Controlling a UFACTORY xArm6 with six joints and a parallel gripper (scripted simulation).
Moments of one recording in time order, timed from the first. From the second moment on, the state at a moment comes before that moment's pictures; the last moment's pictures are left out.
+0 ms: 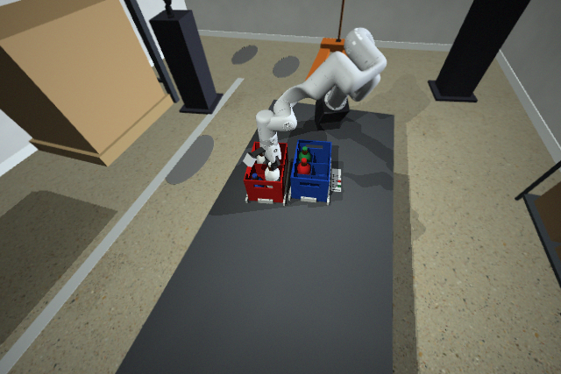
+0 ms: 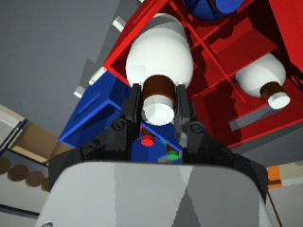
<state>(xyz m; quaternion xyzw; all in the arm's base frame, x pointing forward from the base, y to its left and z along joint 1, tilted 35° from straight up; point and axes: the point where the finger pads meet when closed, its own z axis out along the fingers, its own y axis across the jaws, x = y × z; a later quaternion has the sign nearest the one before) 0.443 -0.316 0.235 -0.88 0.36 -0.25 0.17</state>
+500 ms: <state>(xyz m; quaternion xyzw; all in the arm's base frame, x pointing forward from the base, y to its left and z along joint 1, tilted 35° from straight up) 0.430 -0.318 0.252 -0.88 0.36 -0.25 0.17</state>
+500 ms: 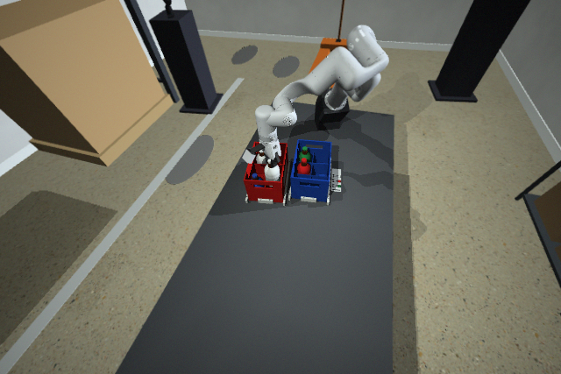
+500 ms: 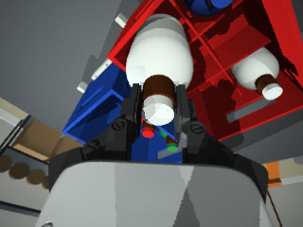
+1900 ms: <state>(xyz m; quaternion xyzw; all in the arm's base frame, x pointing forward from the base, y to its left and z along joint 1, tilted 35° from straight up) 0.395 -0.327 0.304 -0.88 0.36 -0.25 0.17</state>
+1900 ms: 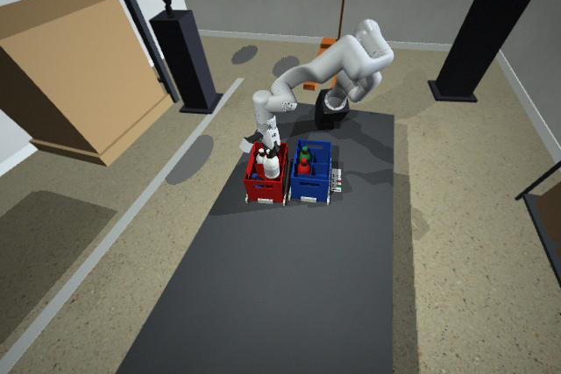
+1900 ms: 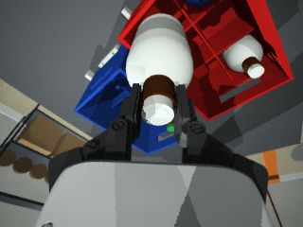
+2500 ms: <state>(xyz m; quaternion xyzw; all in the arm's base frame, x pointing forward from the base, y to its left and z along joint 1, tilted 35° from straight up) 0.390 -0.314 0.308 -0.88 0.36 -0.25 0.18</state>
